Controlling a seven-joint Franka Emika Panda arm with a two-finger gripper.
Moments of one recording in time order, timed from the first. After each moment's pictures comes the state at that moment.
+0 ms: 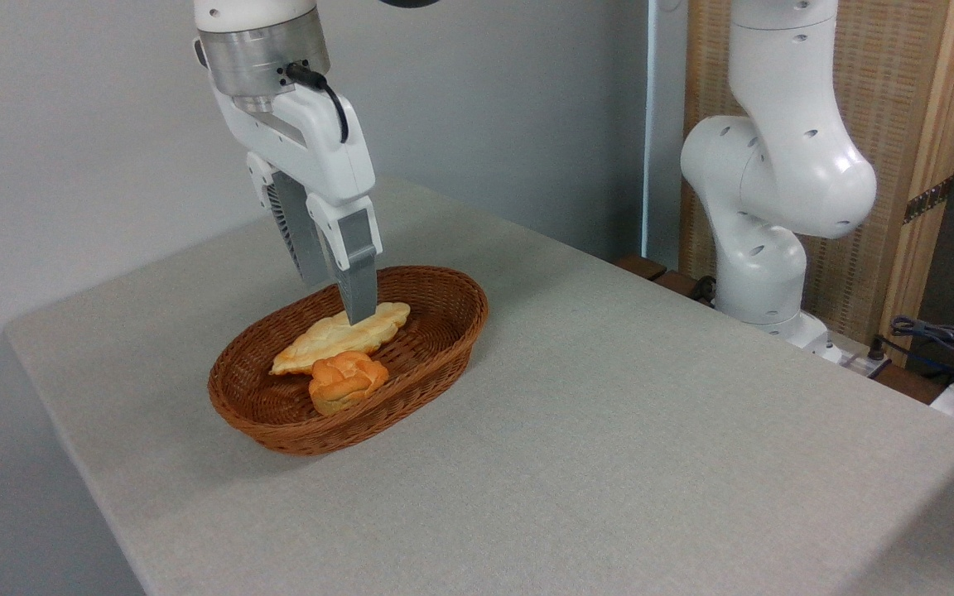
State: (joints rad) arm -0.11 0.06 -0.03 -1.57 -0.04 1.62 0.69
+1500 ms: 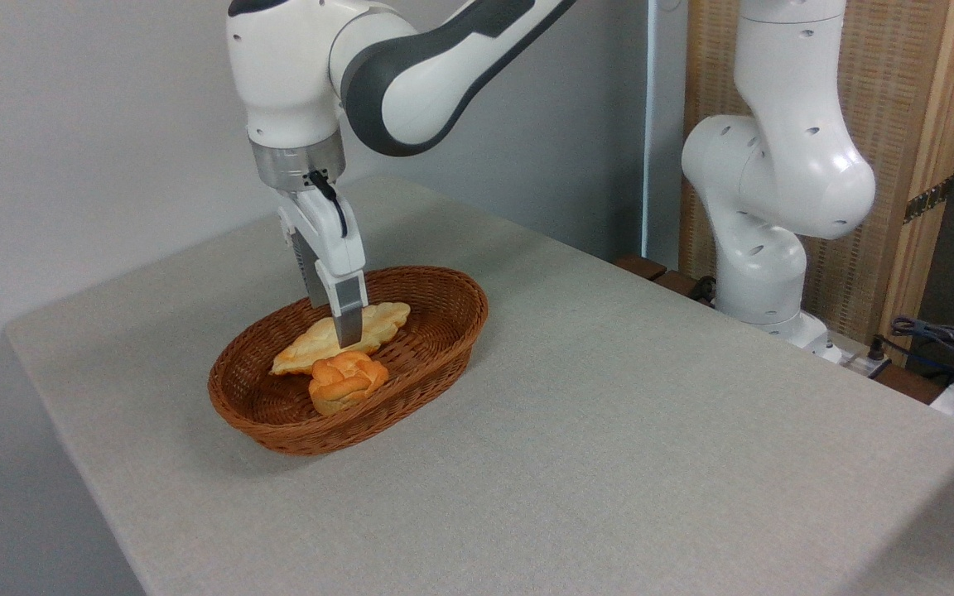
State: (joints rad) arm -0.14 -0.01 -0.24 -2.01 -0.18 2.05 0.64
